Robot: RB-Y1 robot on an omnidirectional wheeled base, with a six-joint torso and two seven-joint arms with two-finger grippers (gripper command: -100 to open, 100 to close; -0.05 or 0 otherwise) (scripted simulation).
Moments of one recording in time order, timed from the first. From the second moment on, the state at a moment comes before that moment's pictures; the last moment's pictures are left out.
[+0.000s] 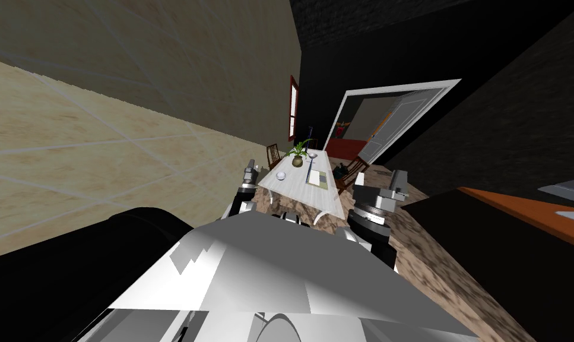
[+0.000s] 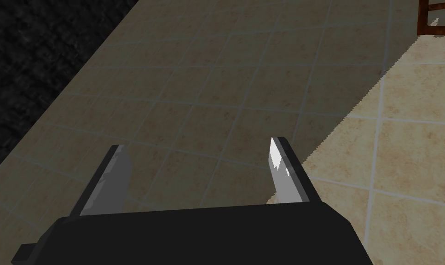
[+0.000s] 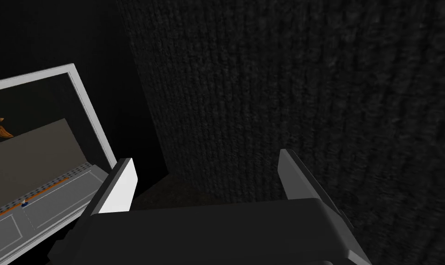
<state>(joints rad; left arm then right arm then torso) 0.51 0.02 0.04 -2.24 0.02 -0.36 -0.16 0.54 -0.03 0.04 -2.37 -0.06 -0.52 -0.06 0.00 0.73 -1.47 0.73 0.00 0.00</state>
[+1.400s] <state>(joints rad) 0.51 0.02 0.04 -2.24 0.02 -0.36 -0.16 0.40 -0.20 -0.05 -2.13 0.25 -0.38 0.28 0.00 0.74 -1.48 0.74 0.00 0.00</state>
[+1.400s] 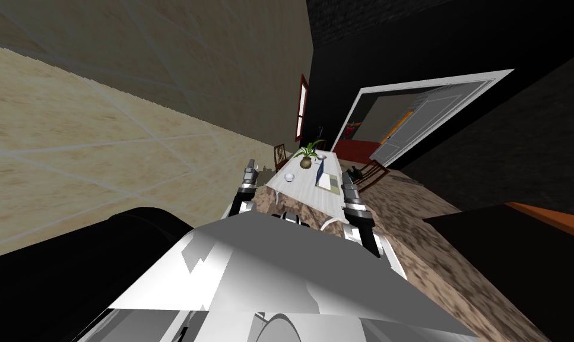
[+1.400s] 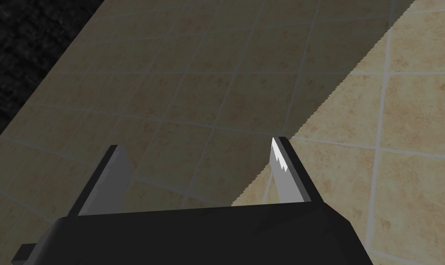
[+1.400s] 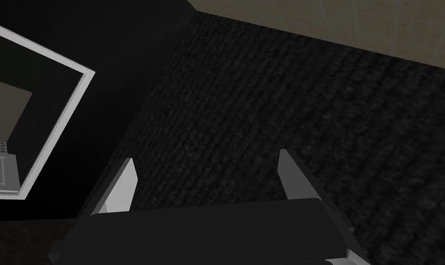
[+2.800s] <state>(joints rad) 0.51 0.02 0.04 -2.24 0.02 -0.36 -0.16 0.25 -0.26 -0.14 -1.89 0.56 -0.23 0.62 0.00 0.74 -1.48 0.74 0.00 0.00</state>
